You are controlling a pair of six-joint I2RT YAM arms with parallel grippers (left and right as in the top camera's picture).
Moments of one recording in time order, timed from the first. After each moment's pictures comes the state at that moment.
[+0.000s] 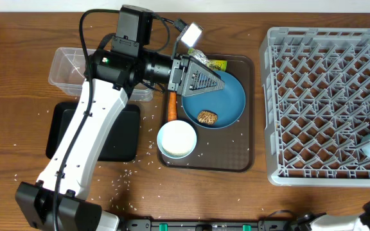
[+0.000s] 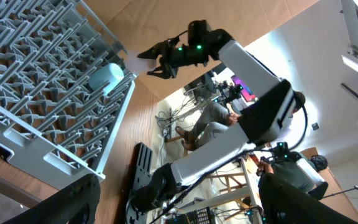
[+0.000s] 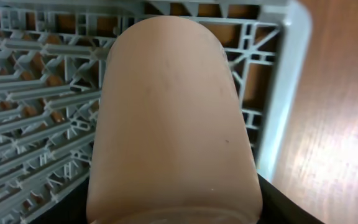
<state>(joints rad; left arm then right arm) -0.31 1.63 1.63 -0.78 1.42 -0.17 -1.10 1.71 1.46 -0.99 -0.20 0.47</state>
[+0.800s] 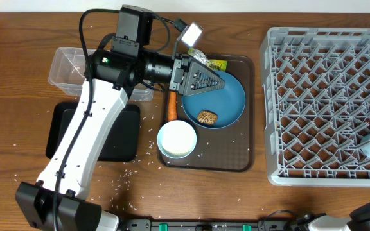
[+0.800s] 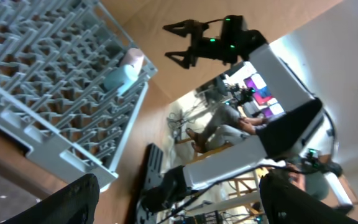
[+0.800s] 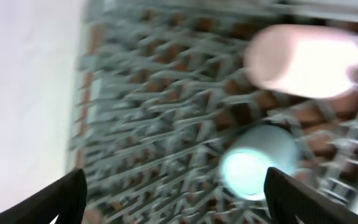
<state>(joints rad) -0.31 1.63 1.63 -0.79 1.35 -0.17 -1.09 1.58 1.51 -0.95 -0.54 0.44</state>
